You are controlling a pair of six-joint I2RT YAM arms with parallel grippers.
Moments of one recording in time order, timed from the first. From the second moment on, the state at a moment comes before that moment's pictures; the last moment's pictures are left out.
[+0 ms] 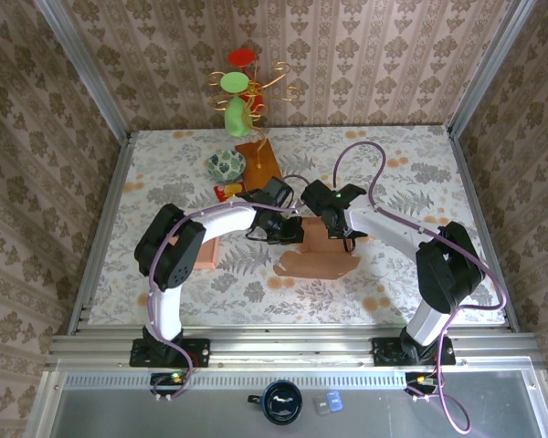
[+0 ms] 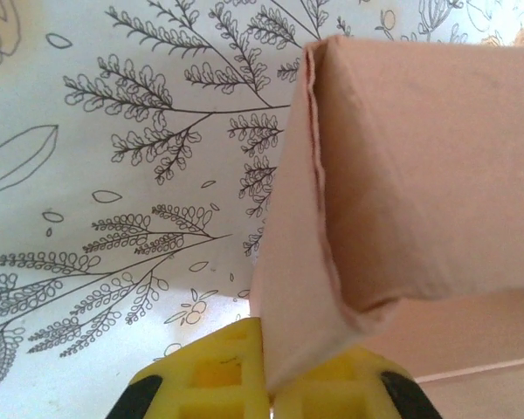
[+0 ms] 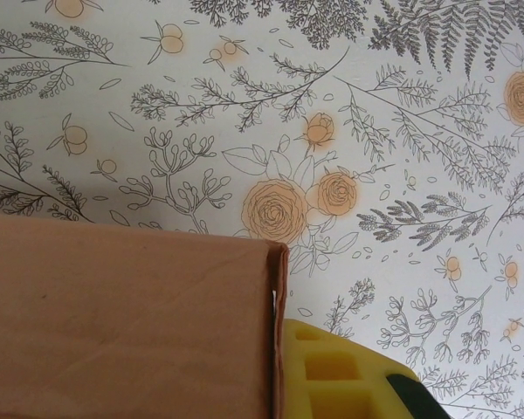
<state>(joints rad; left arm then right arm) -0.75 1.96 1.29 -0.45 0.48 -0.60 0.62 1.69 1.27 -1.05 0.55 0.74</state>
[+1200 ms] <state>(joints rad) -0.85 1.95 1.23 -0.38 0.23 -0.70 0.65 1.67 1.23 -1.01 0.57 0.76</state>
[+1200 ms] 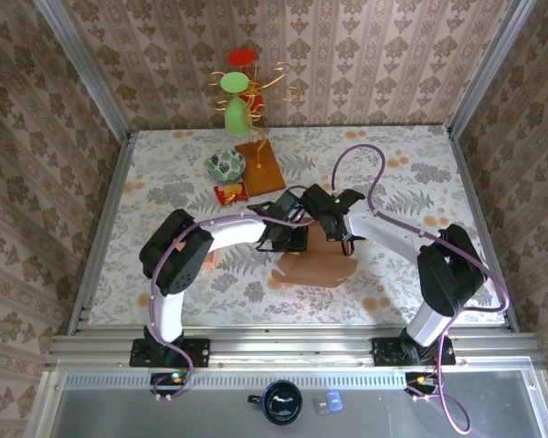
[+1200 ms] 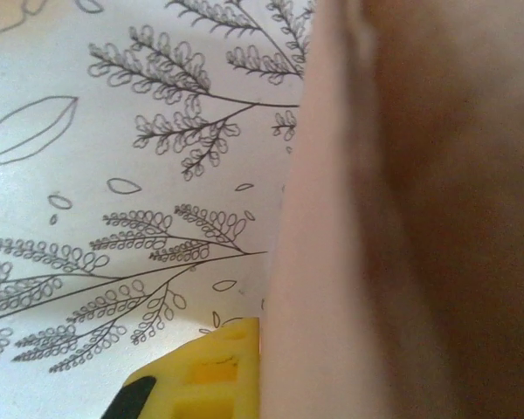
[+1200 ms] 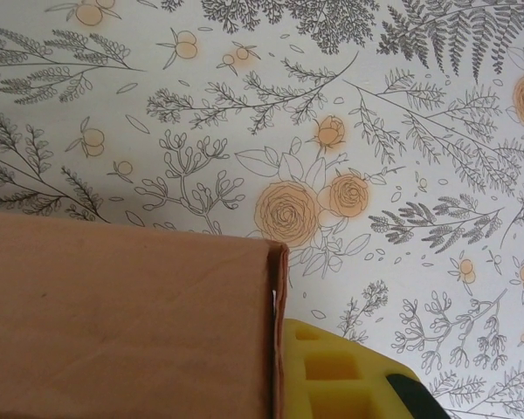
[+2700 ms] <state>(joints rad) -0.74 1.93 1.30 -0.42 0.27 -0.59 0.67 1.67 1.22 -0.95 0.56 0.78</state>
